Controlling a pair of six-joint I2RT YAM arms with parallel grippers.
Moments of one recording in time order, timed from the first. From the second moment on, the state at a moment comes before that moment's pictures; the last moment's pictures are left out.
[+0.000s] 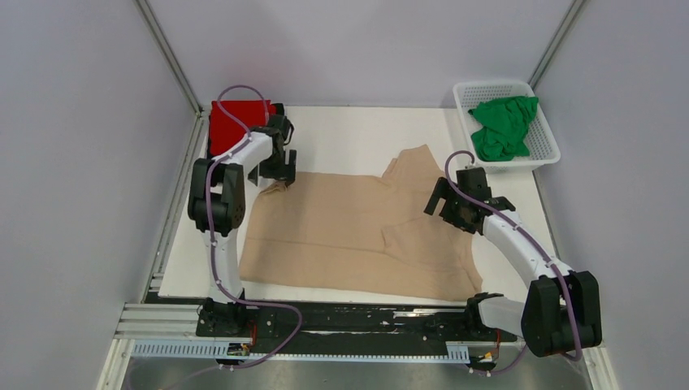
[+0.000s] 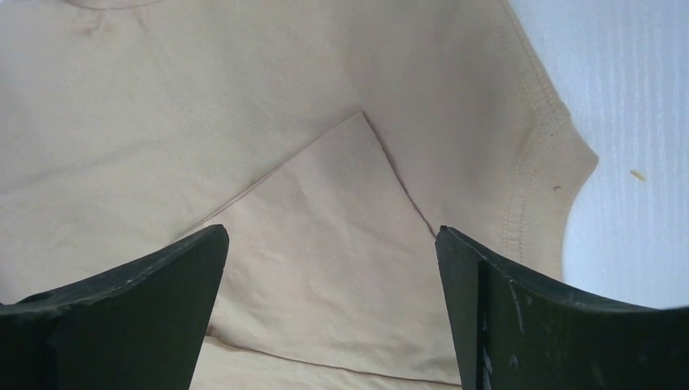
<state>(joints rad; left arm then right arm) -0.22 2.08 1.58 -0.80 -0.25 -0.21 0.18 1.21 0.75 -0.50 0.03 0.57</state>
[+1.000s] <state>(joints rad) -0.01 2.12 1.65 -0.63 0.04 -0.33 0.16 1.30 0.81 -0.40 0.03 0.57</state>
